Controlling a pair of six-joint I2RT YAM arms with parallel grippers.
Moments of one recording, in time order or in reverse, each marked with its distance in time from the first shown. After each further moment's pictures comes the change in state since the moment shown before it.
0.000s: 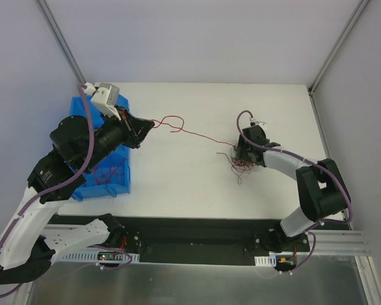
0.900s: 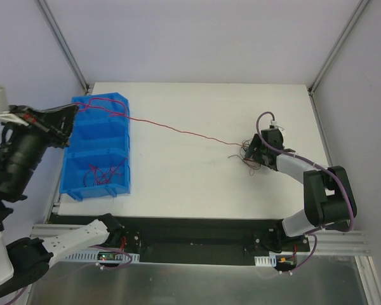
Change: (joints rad) left arm 0.000 -0.026 0.478 -0.279 -0.367 0.180; right arm -0.183 -0.075 -0.128 0.113 -0.139 0.100
